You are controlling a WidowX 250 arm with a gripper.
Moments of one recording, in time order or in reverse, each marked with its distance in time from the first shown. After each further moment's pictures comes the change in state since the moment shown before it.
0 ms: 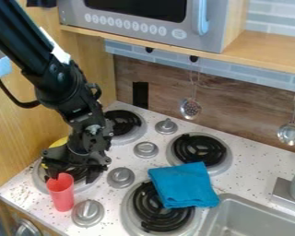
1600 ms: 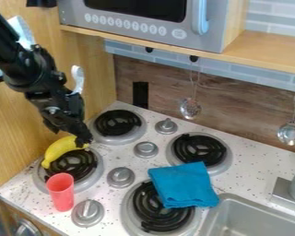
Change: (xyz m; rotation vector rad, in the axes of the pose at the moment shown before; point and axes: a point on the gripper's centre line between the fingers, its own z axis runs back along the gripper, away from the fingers) arm 0.088 0.017 -0.028 -0.143 -0.307 -0.457
